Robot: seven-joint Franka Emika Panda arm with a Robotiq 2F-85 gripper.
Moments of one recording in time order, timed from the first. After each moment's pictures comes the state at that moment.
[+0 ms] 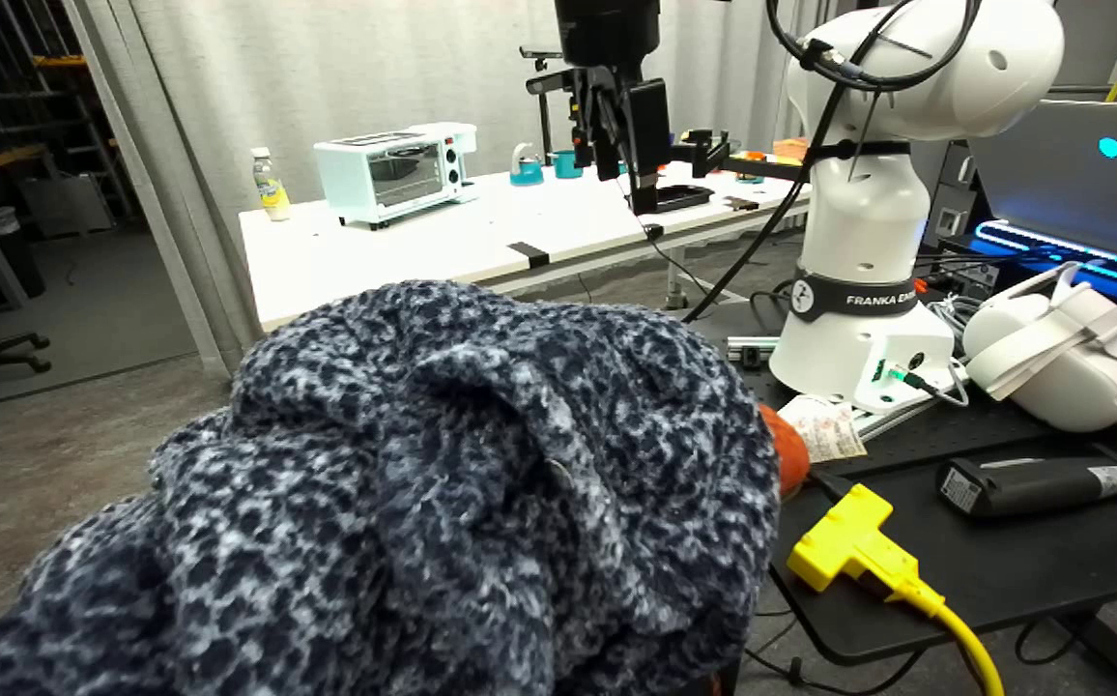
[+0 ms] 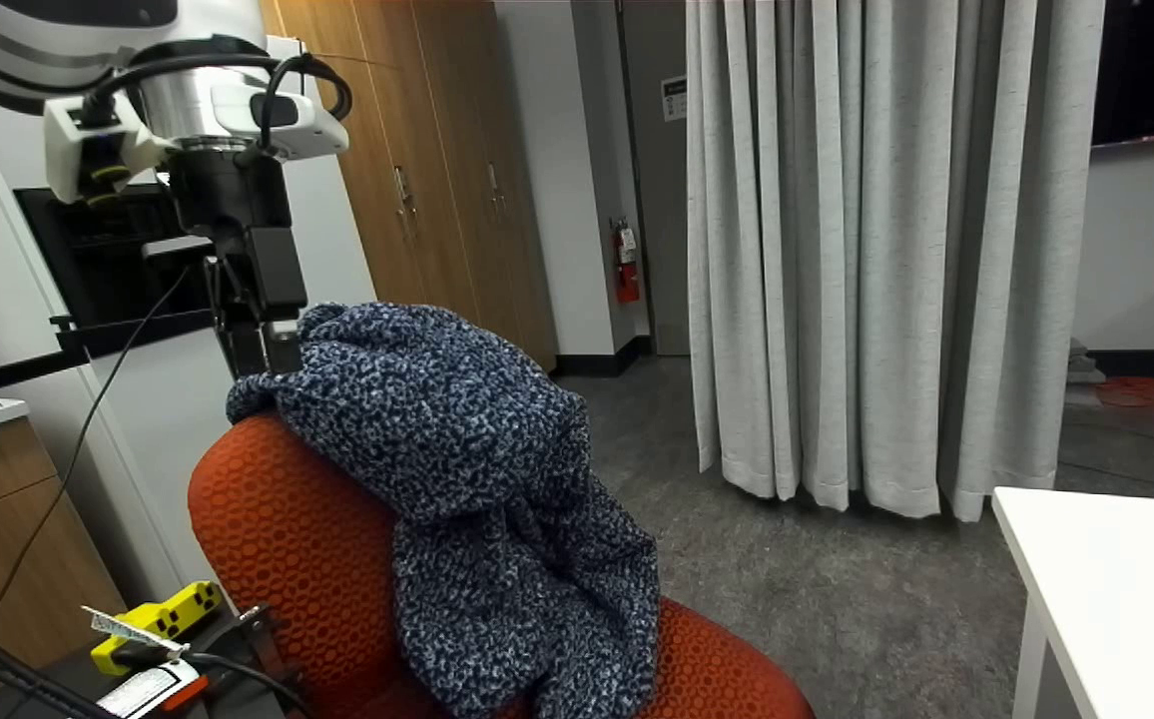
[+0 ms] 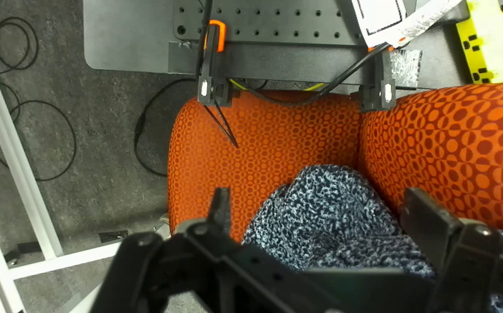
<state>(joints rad) 0.02 -0.73 0.14 -2.75 -0.05 1.87 0.08</state>
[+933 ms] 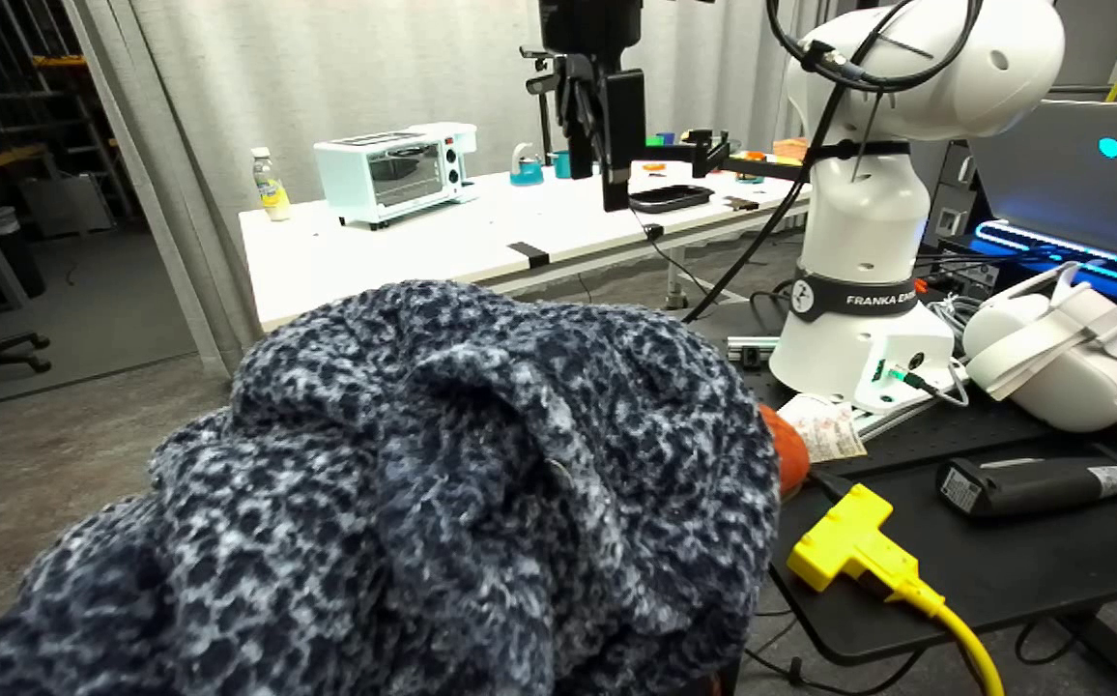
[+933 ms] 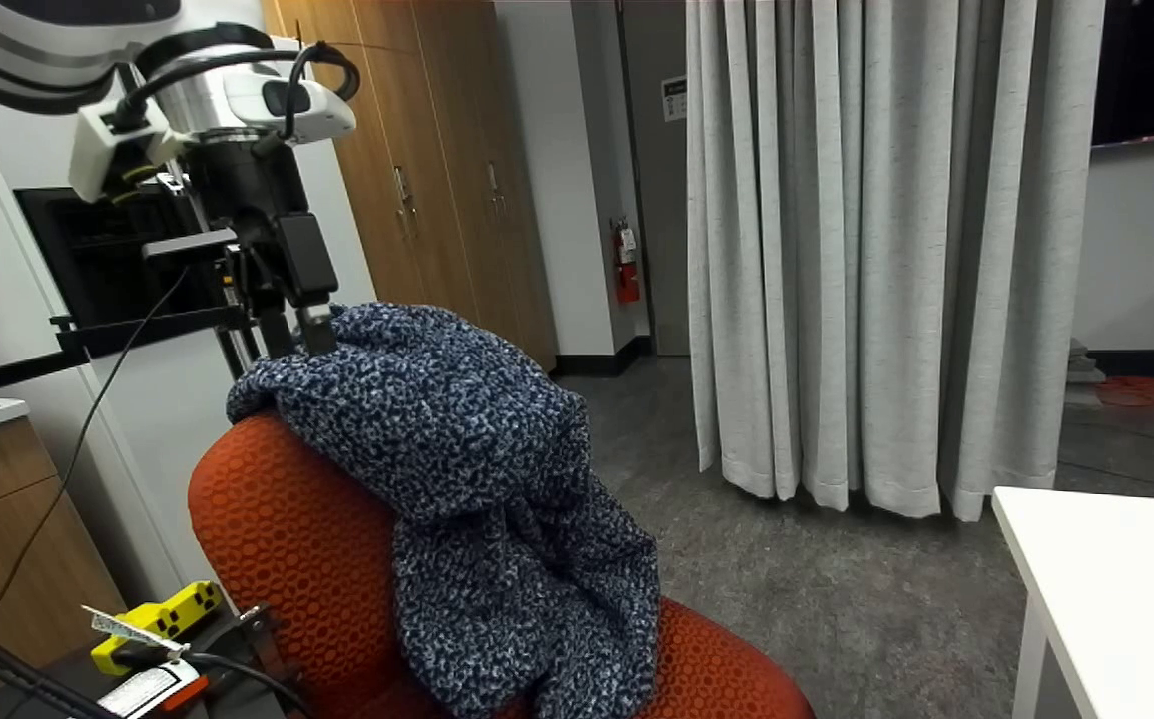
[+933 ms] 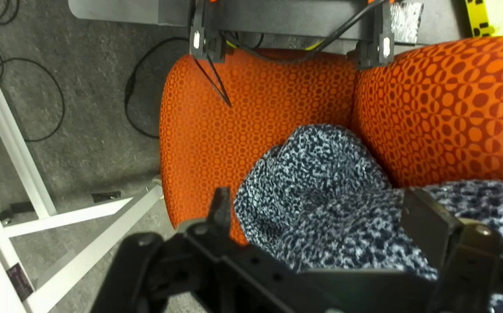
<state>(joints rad) 0.03 -0.73 0.13 -2.75 -0.04 1.98 0.06</state>
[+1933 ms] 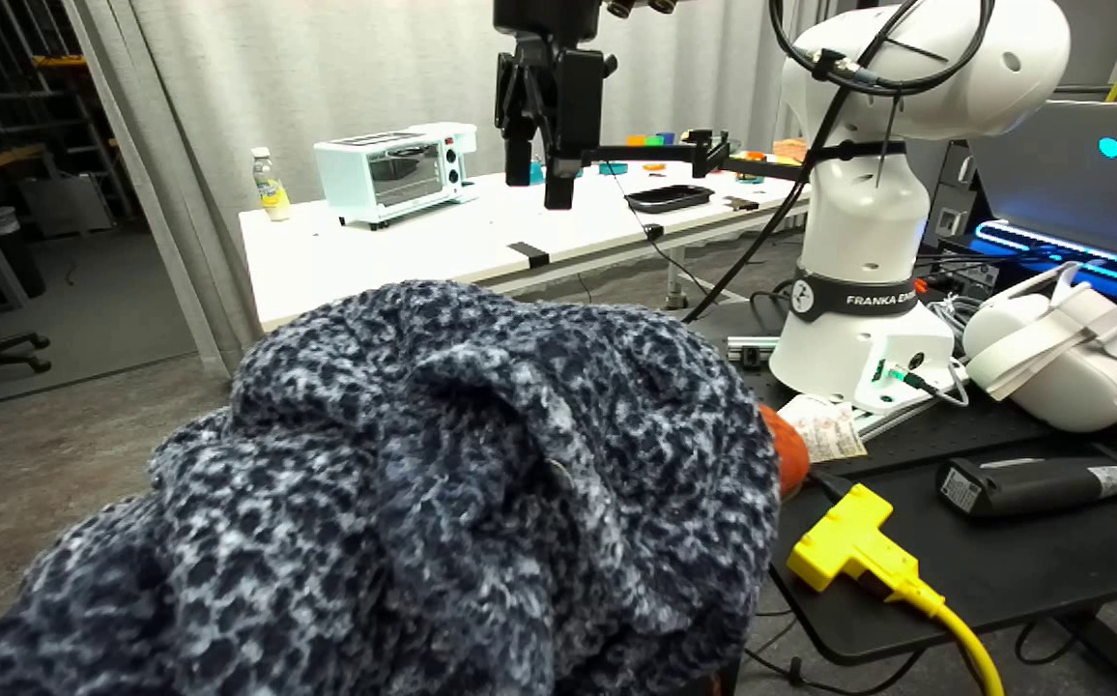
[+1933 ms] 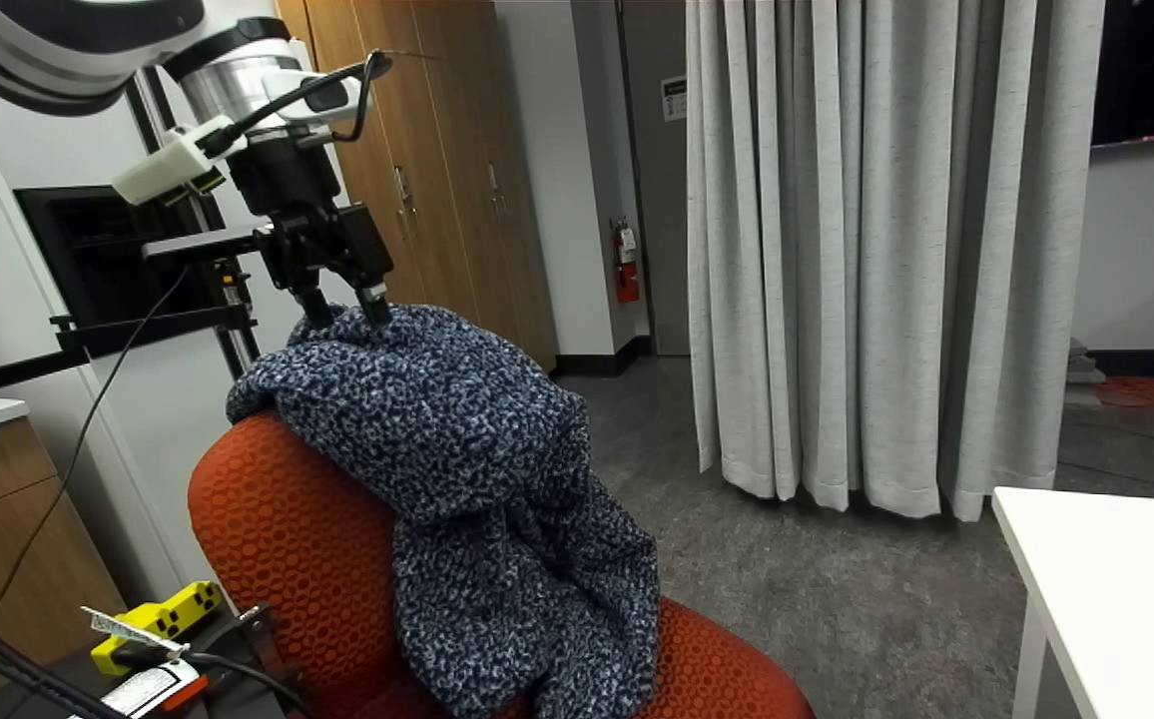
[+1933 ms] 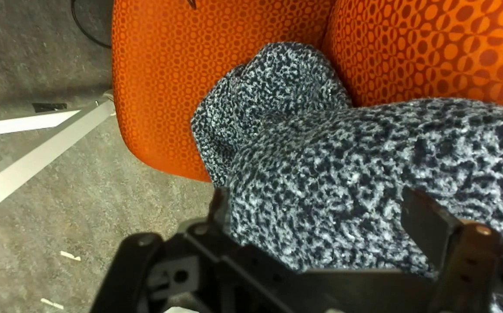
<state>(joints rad) 0.11 -0.68 0.05 -2.75 0.00 2.22 -0.08</state>
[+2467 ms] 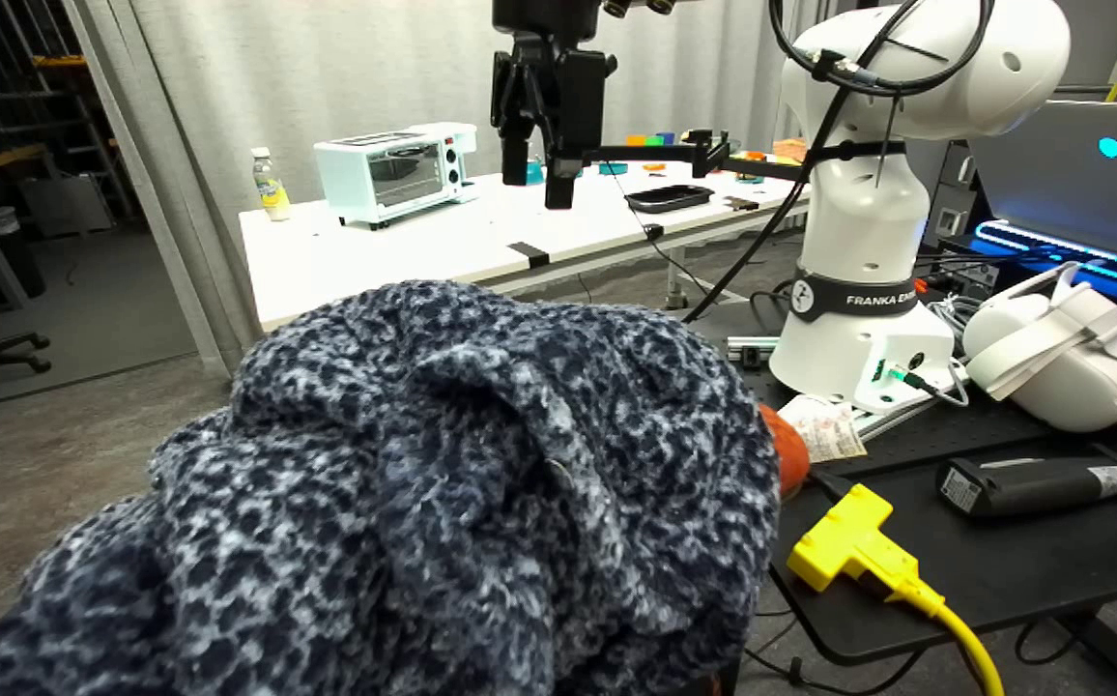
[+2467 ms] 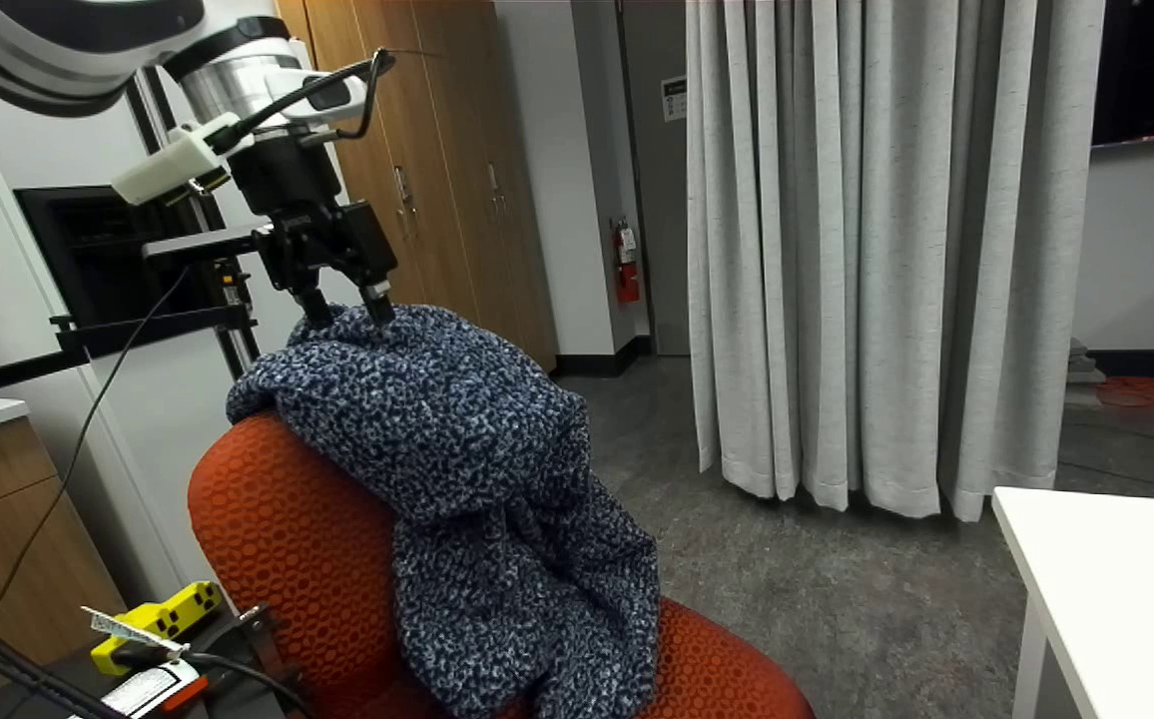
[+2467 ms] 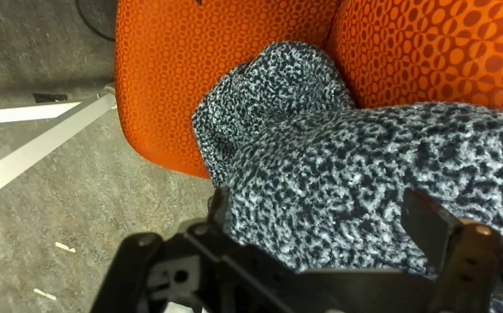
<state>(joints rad) 0.11 -0.68 0.05 -2.75 -0.01 2.23 -0.12</state>
